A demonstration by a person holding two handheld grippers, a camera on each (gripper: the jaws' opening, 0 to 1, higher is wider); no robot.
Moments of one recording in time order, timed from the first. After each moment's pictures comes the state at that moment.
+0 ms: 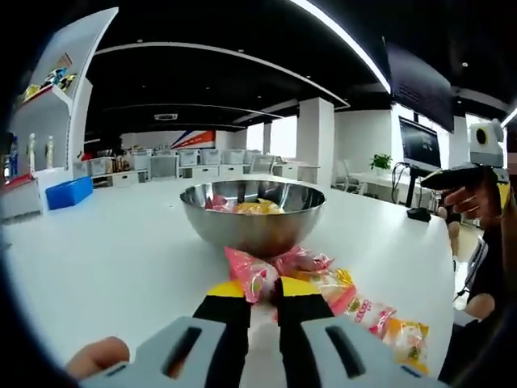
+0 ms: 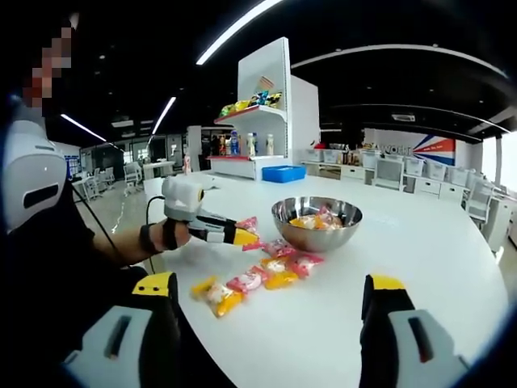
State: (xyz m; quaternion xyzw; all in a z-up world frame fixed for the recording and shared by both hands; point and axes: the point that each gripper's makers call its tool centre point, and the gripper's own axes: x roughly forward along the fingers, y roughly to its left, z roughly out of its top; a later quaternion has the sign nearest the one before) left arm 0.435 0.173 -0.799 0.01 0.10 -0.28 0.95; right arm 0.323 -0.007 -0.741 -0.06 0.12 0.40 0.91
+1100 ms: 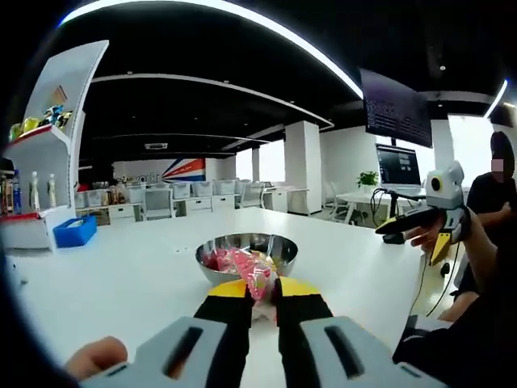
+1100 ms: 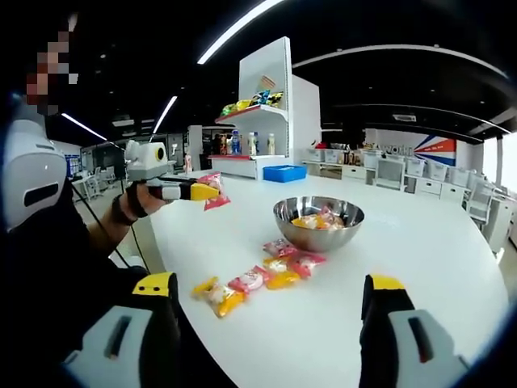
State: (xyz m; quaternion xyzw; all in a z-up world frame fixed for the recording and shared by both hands) left arm 0.387 0.195 -0.707 0.01 0.03 -0.32 0.95; right arm 0.323 -0.004 -0.742 -0.06 0.12 0.40 0.91
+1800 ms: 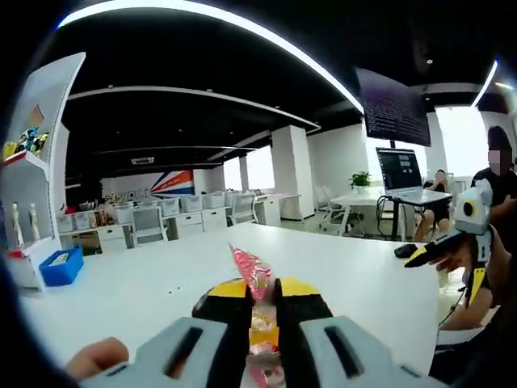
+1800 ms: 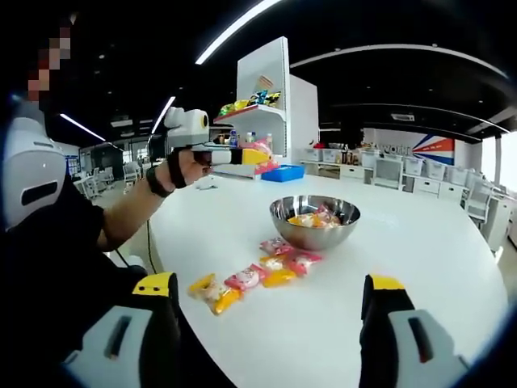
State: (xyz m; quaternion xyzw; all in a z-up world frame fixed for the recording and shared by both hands) left arm 0.487 0.141 -0.657 0.04 0.02 -0.35 0.94; right arm 0.324 -0.011 -0.743 -0.06 0.12 0.40 0.91
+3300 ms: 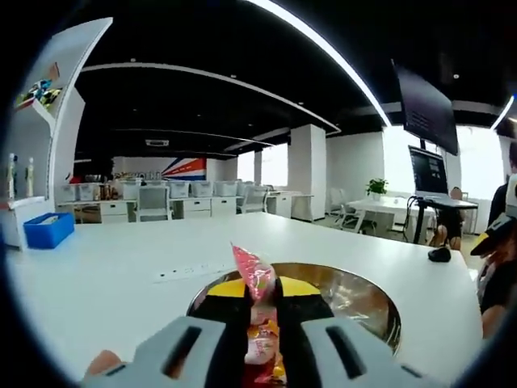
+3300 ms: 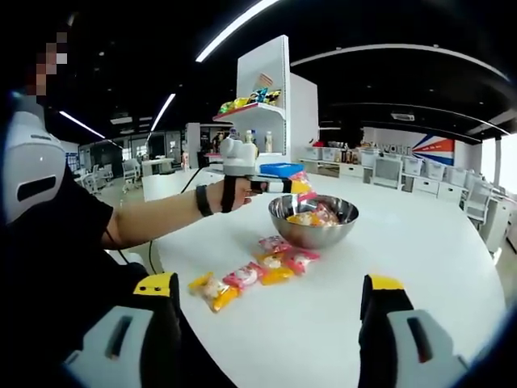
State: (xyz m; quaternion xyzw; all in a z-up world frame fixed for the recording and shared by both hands) left arm 0.577 0.136 -0.730 0.00 0.04 -0.31 0.95; right arm 0.324 -0.012 -0.743 -0.06 0.12 0.40 0.91
